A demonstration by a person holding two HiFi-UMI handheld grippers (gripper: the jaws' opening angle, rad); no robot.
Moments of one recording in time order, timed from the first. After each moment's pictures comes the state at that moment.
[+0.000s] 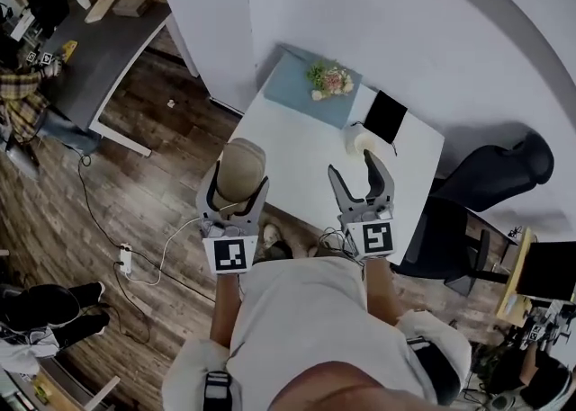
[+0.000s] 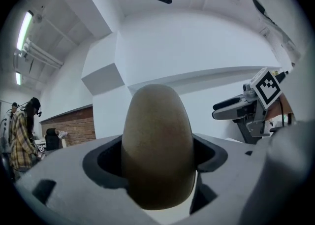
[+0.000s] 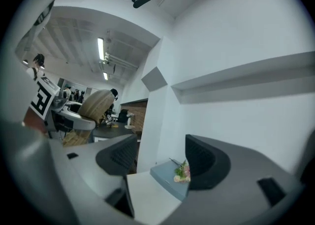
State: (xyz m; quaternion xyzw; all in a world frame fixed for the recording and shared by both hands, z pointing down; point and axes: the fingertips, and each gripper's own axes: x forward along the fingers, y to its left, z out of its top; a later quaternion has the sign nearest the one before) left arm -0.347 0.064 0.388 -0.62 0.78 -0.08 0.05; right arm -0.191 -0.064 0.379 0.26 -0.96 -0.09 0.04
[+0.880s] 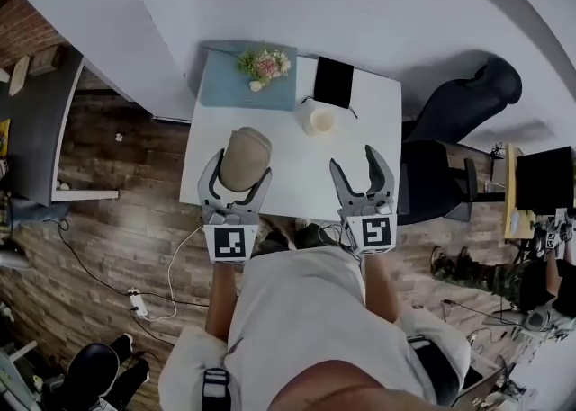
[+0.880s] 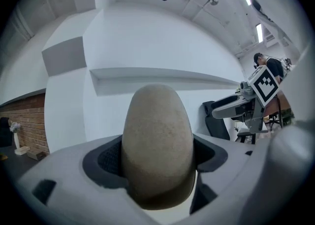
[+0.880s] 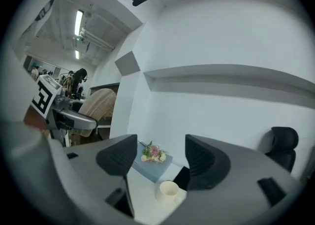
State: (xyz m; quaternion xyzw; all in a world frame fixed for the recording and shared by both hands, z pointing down) left arm -0.298 -0.056 0.427 -0.77 0.63 -0.08 0.02; right arm -0.110 -0.112 0.410 0.43 -0.90 -0.08 0.10
